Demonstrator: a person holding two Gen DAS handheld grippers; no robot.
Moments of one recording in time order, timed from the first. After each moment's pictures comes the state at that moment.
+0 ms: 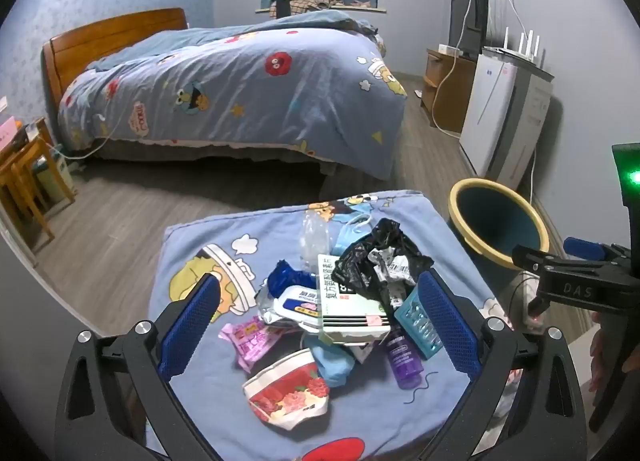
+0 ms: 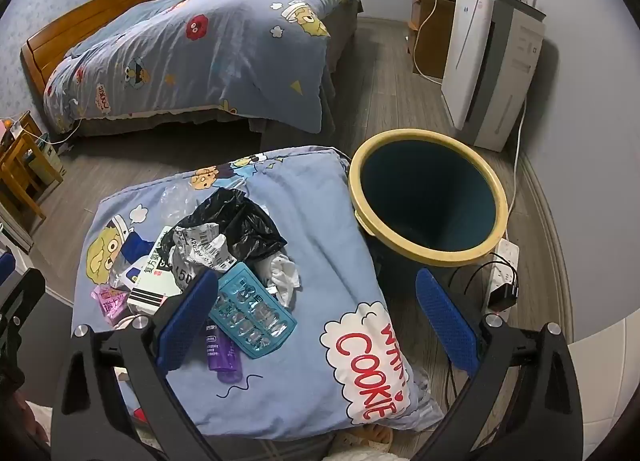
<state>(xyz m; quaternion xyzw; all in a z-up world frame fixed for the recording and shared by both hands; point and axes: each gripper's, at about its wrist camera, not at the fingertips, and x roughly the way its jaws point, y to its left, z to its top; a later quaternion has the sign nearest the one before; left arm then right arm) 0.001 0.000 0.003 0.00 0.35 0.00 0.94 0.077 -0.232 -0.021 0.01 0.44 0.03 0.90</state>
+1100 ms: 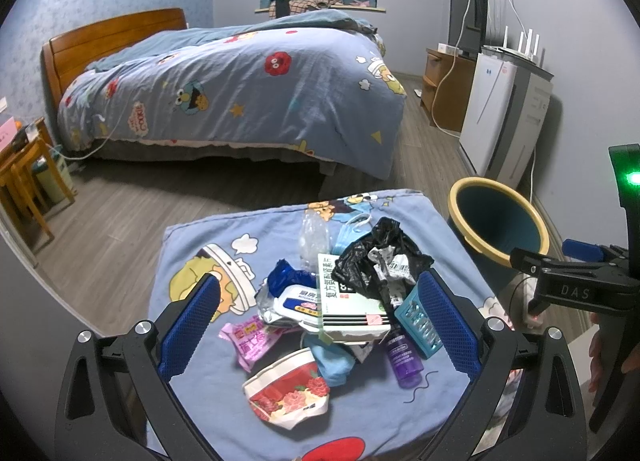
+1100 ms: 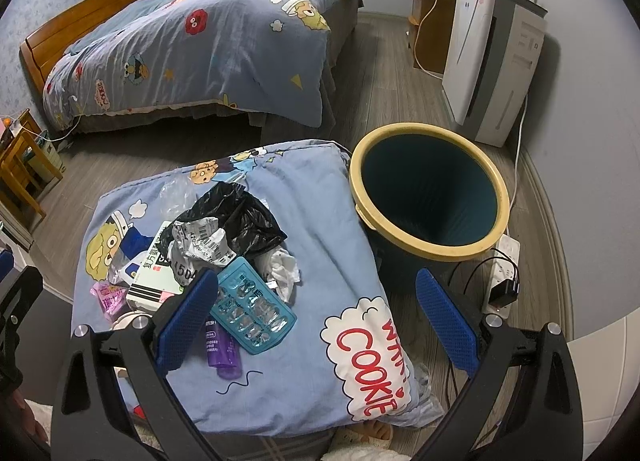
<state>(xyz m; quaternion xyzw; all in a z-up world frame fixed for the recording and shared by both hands) 0.002 0.000 0.003 0.00 0.35 0.00 0.94 0.078 -0.232 -0.025 0.01 0.44 0.03 0.90</state>
